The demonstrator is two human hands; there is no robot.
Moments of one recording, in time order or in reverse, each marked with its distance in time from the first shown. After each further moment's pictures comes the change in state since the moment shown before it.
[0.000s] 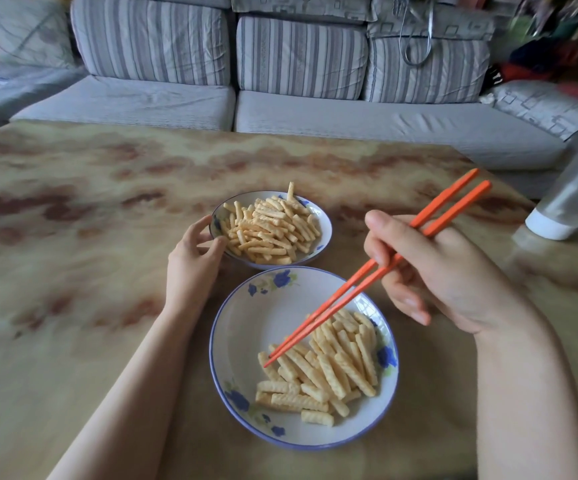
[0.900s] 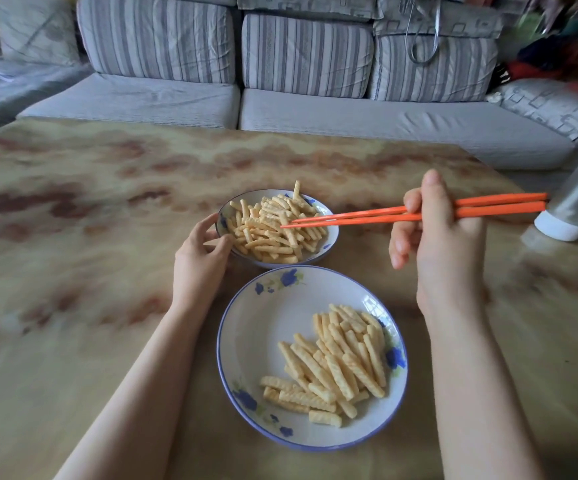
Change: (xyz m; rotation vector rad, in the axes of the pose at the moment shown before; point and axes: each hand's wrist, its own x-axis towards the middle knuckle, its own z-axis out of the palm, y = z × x) left_hand 0.000 -0.001 0.001 -0.032 0.000 -0.025; right_hand 0.033 0.018 0.019 0.242 0.718 -0.214
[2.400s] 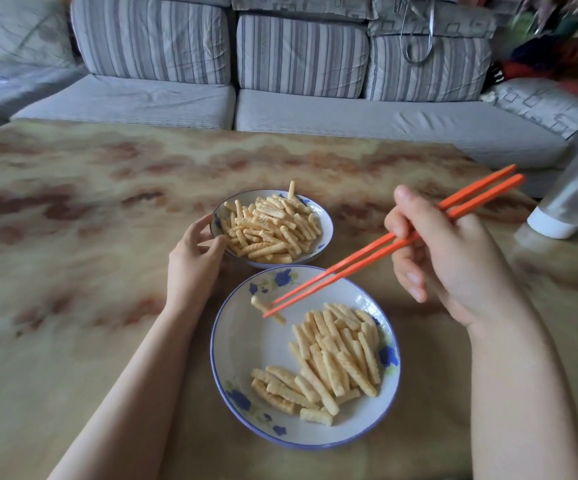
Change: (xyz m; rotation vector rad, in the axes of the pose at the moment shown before) left_hand 0.002 -0.003 0.000 -0.004 -0.002 0.007; right_hand -0.004 -0.021 -0.026 -0.153 -0.443 0.121
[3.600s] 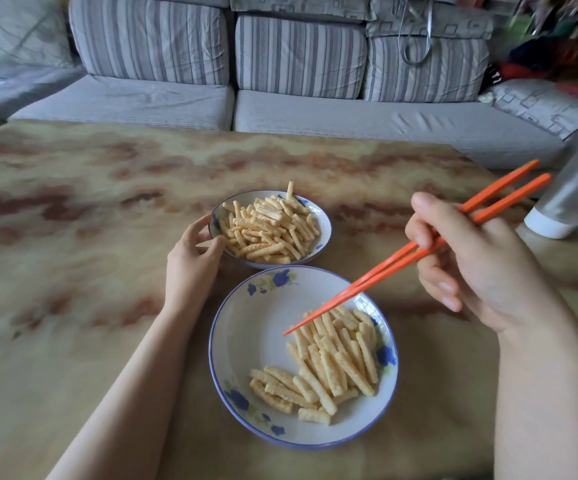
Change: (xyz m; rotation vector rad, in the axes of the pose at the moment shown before) left_hand -0.003 0.006 -0.001 0.046 0.003 0.003; right_hand -0.008 -0.007 -0.020 -0.060 -0.029 0.018
